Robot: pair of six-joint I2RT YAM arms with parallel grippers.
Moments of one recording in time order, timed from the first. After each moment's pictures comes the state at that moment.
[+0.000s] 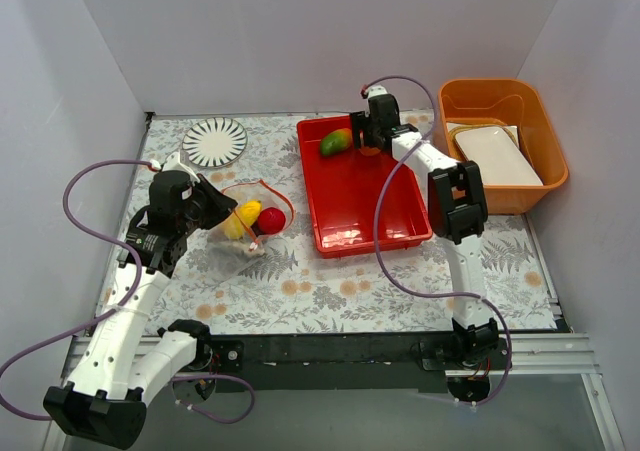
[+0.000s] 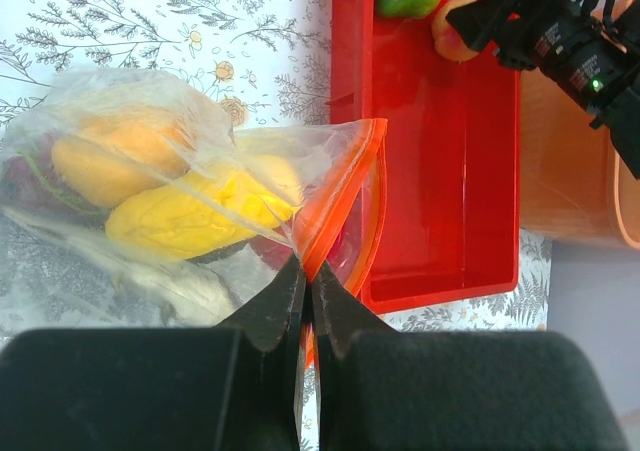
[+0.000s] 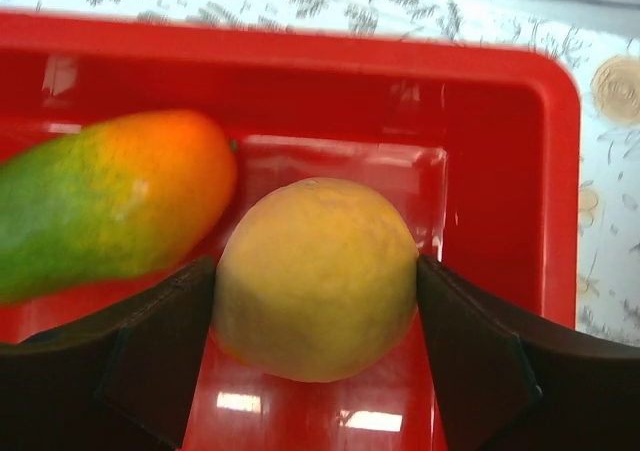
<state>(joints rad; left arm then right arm) -0.22 0.87 0.97 -0.62 0.04 -0.72 0.37 2.36 1.96 -0.22 0.13 0.05</state>
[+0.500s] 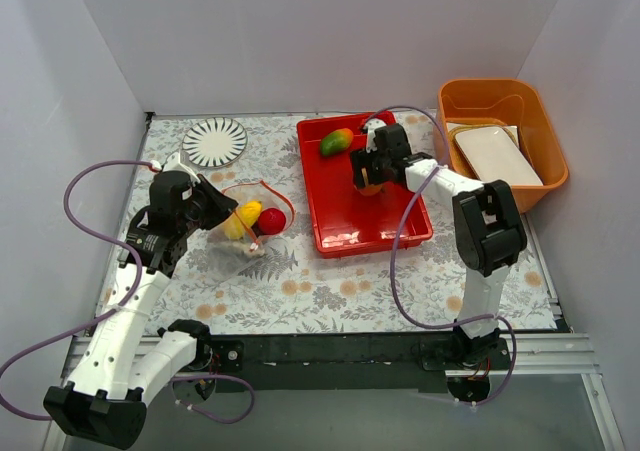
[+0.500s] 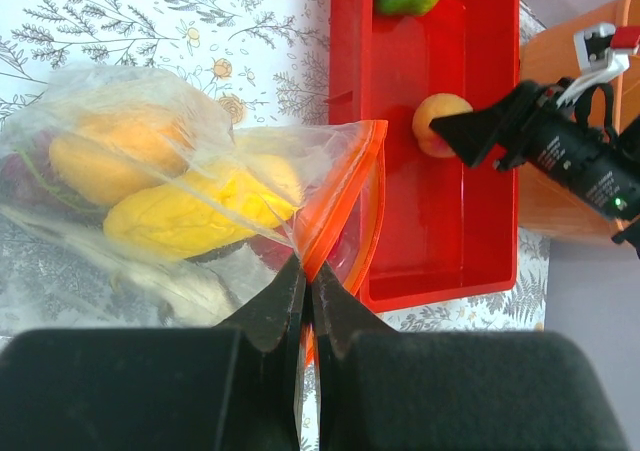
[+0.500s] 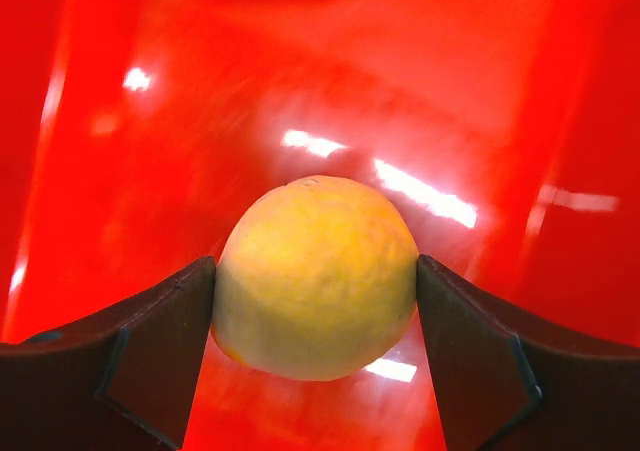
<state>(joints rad) -0.22 0.87 0.97 -0.62 0.05 -0.73 0.42 1.95 1.38 -0.18 -0.04 0.03</state>
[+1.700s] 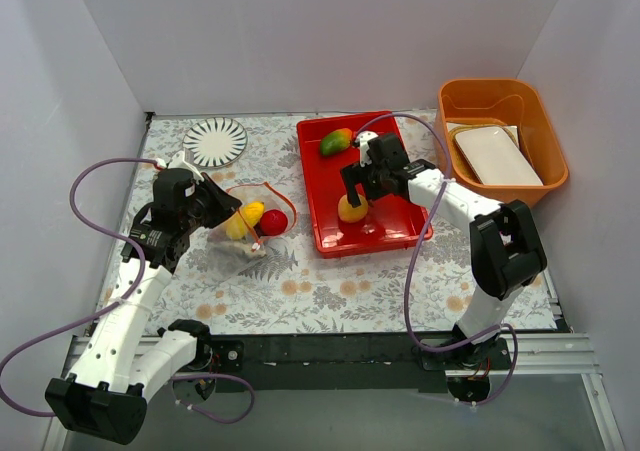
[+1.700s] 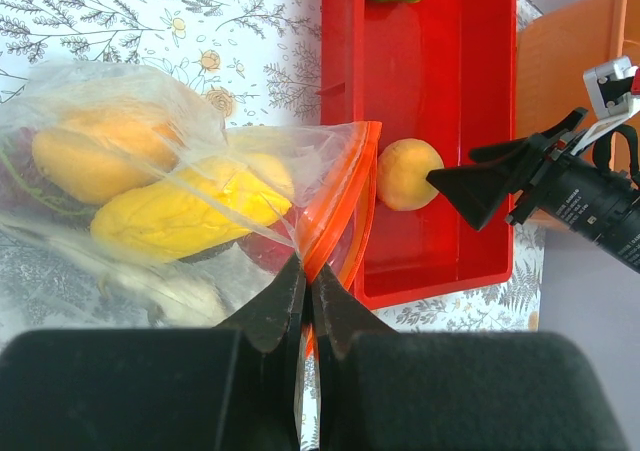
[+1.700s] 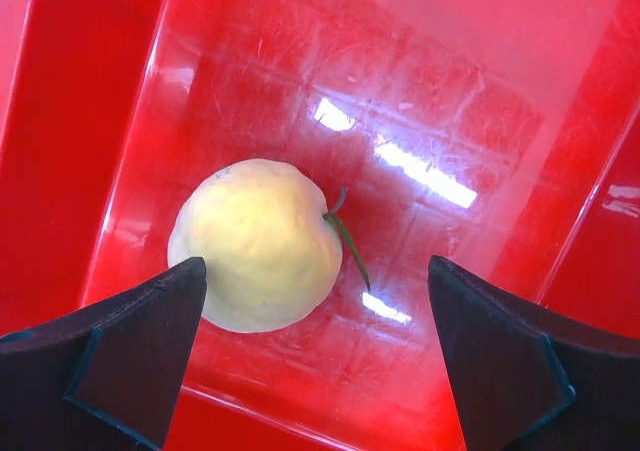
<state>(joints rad) -0.22 0.90 0.96 -0.60 0.09 -0.73 0.52 1.74 1.26 -0.36 -0.06 0.02</state>
